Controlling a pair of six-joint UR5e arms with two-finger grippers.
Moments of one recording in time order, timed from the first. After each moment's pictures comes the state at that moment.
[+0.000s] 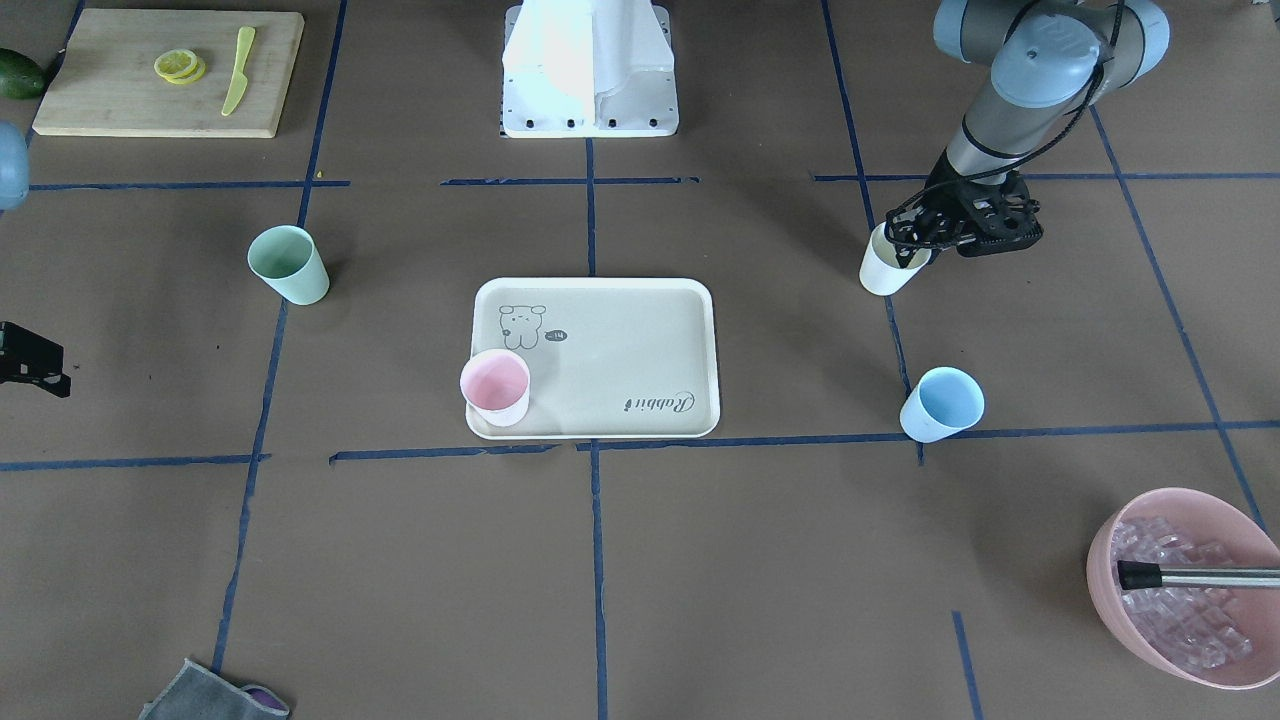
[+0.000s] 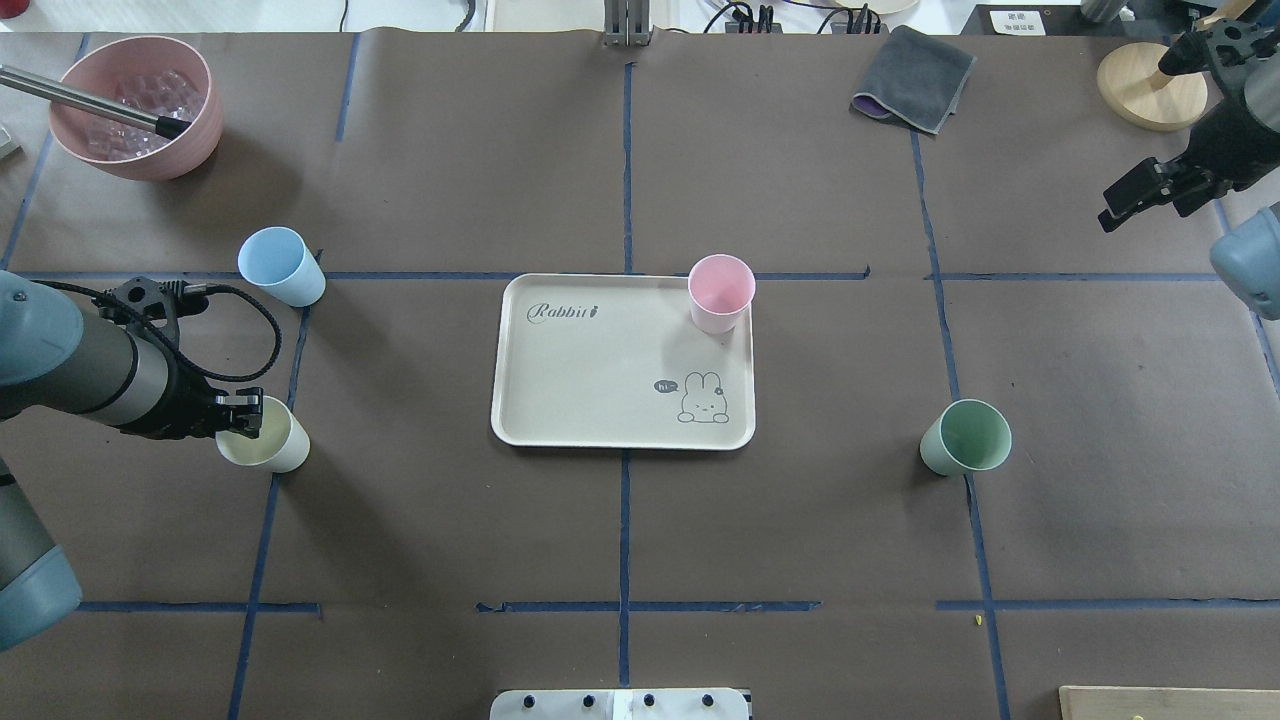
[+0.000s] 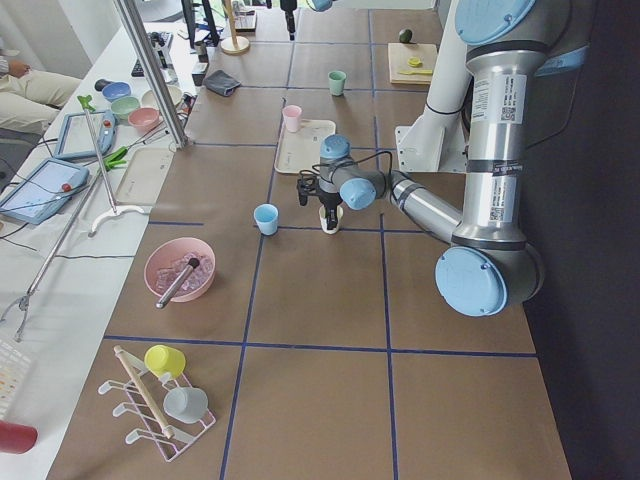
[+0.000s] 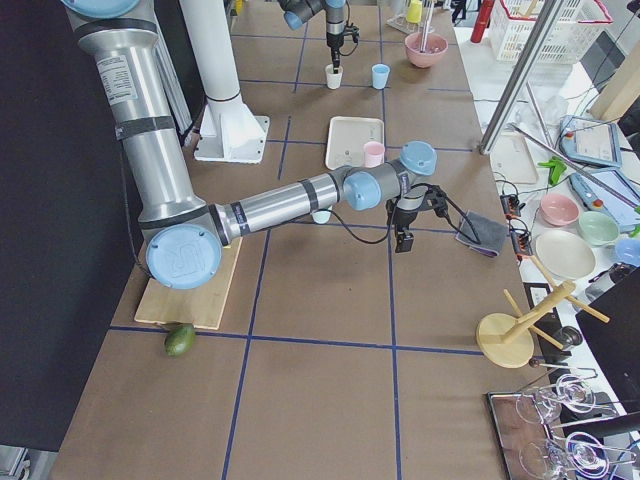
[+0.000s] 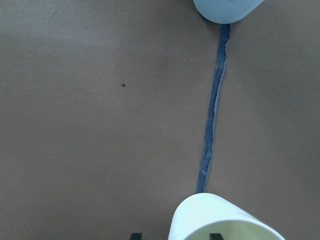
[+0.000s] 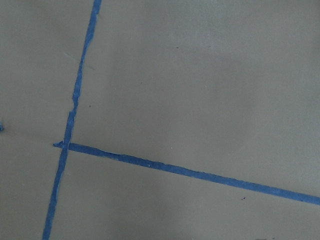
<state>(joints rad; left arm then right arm) -0.67 -1.59 -1.96 -1.88 -1.99 -1.22 1.21 -1.32 1.64 -1.53 2.30 0.29</state>
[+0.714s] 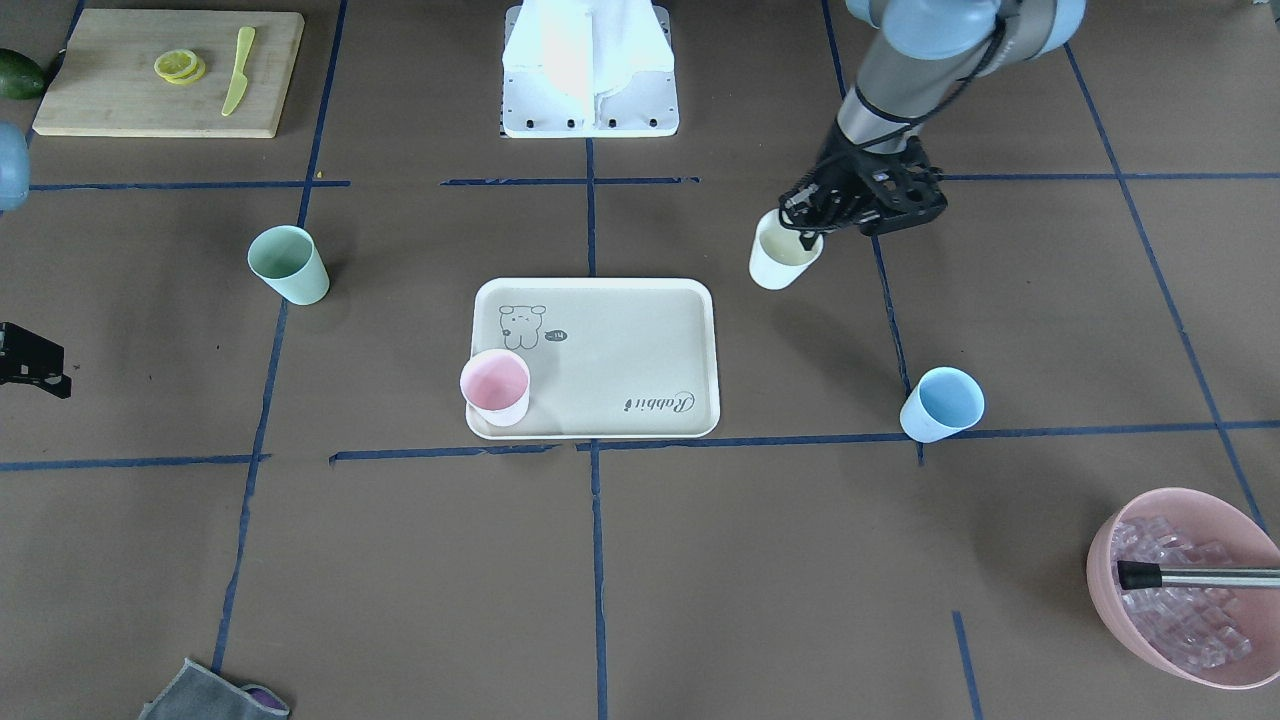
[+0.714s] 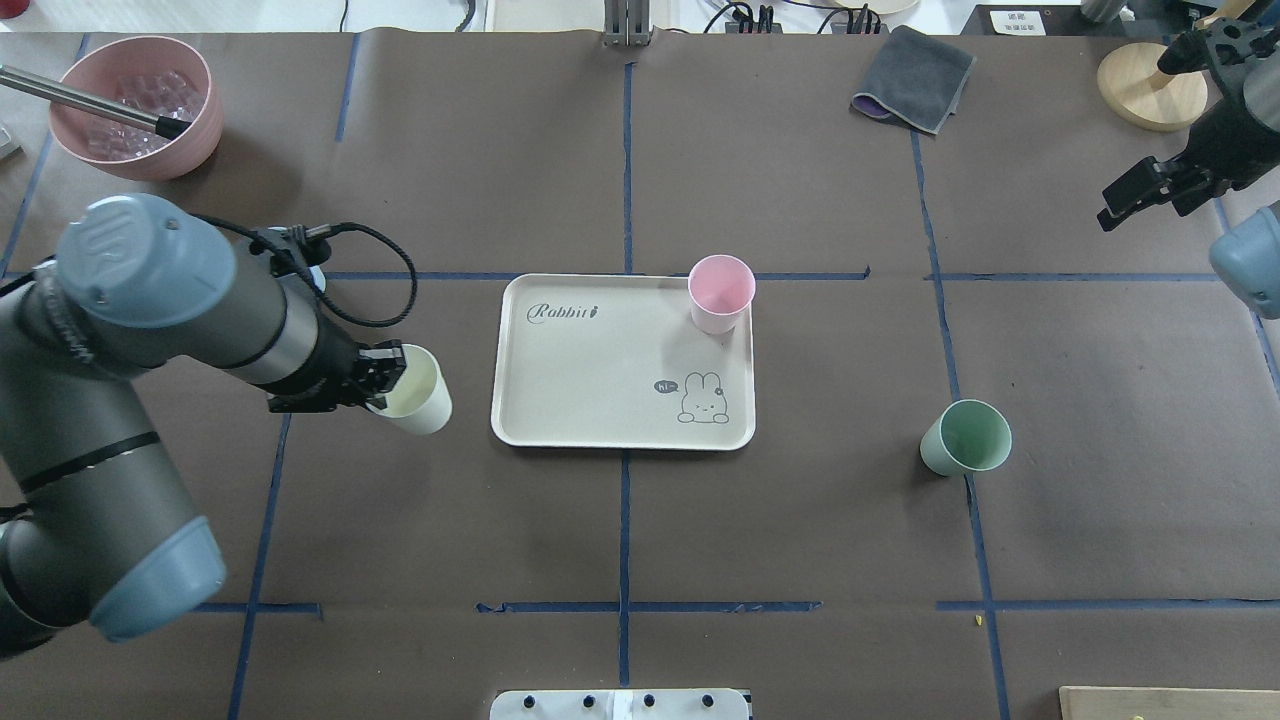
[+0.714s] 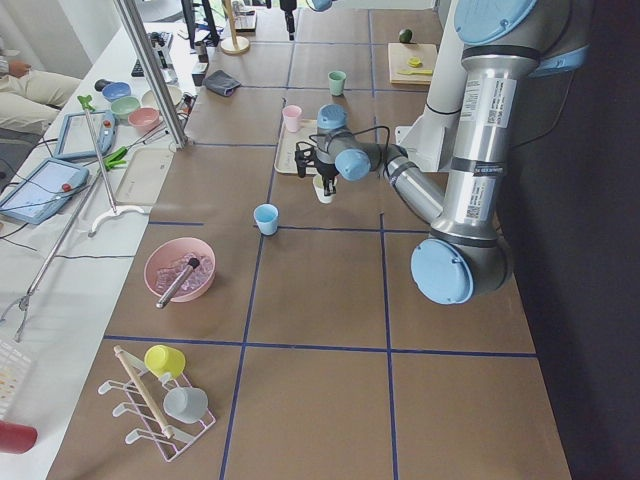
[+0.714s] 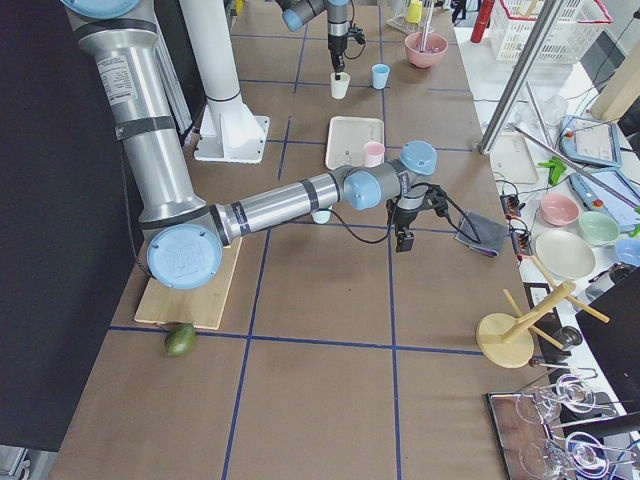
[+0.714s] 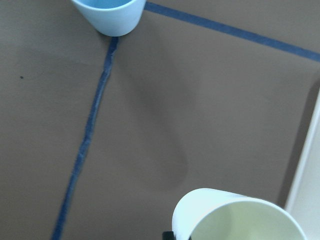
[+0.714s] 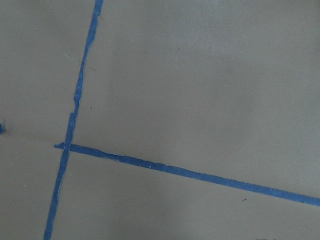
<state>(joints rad) -0.60 -1.95 -2.00 -1.58 -1.95 -1.51 1.21 -1.31 1.64 -1.53 2.30 0.29</state>
